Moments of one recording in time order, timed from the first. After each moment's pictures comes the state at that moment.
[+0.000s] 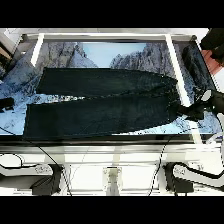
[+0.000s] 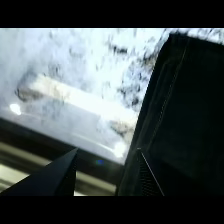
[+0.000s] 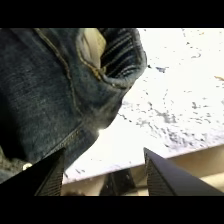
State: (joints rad) left arm 0.63 -1.48 1.35 1.65 -1.30 -1.29; right arm -0.35 -1.31 0.91 -1.54 1.12 1.58
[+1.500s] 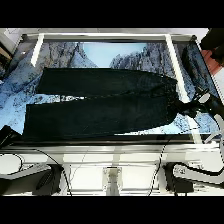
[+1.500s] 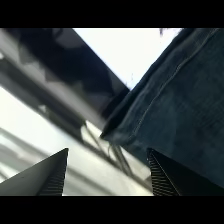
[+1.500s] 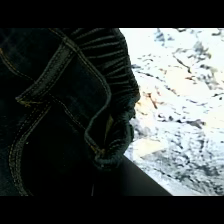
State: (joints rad) left arm 1.08 -1.32 0.88 1.27 -1.21 -1.14; right arm -0.36 -1.35 0.88 -1.34 0.89 1.64
